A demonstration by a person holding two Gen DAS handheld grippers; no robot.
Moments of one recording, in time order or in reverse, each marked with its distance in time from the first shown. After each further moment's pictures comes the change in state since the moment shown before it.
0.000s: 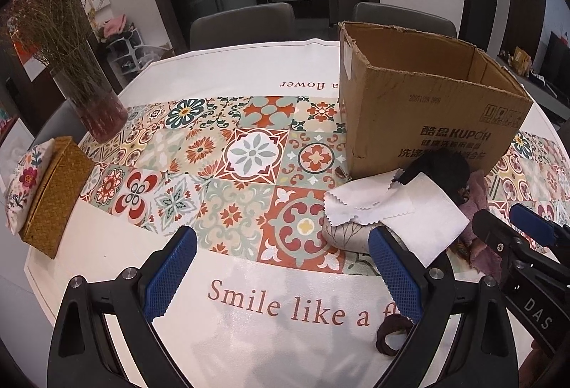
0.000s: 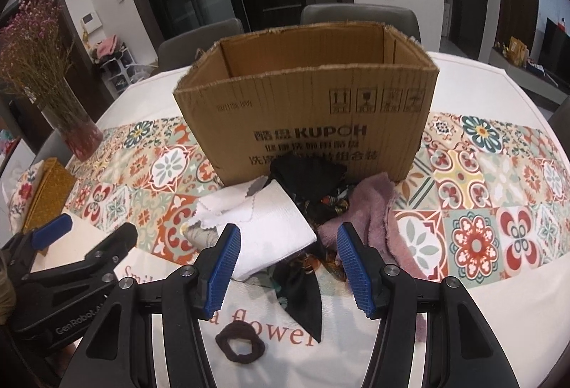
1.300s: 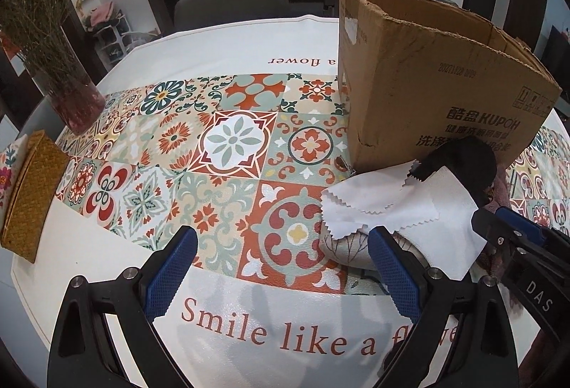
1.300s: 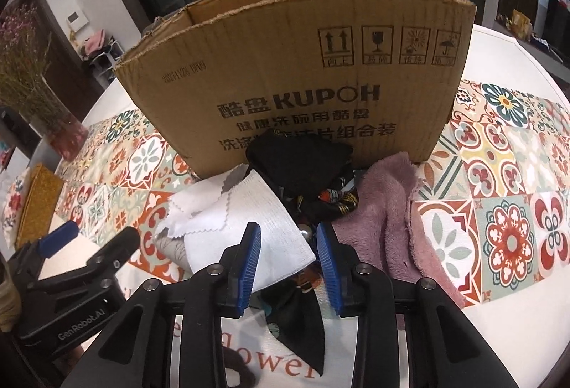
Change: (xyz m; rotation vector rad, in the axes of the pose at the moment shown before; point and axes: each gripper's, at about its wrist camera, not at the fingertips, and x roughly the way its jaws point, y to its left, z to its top) left arm 0.061 -0.008 0.004 0.009 0.069 -0.026; right arm 0.061 -0.014 0.003 0.059 0.092 0.025
